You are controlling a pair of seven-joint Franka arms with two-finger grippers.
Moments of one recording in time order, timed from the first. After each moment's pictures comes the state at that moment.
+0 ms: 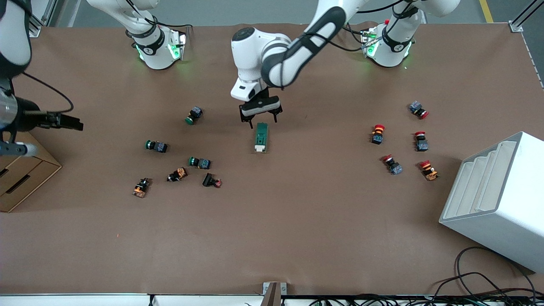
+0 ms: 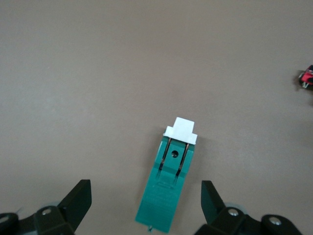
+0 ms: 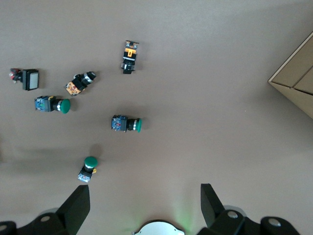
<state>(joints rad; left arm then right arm) -0.77 0.62 -0.38 -1.70 0.84 2.20 -1.85 -0.03 0.18 -0.05 -1.53 0.01 1.46 0.01</state>
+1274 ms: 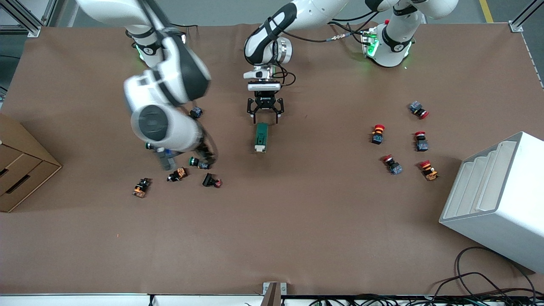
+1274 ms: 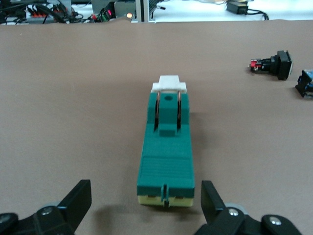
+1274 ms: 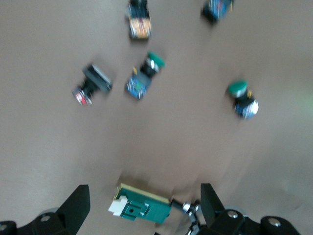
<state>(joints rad) -0.94 0.80 -0.37 -1.91 1.76 1.98 -2.56 0.55 0.47 -0.02 -1.51 0.15 1.74 1.66</state>
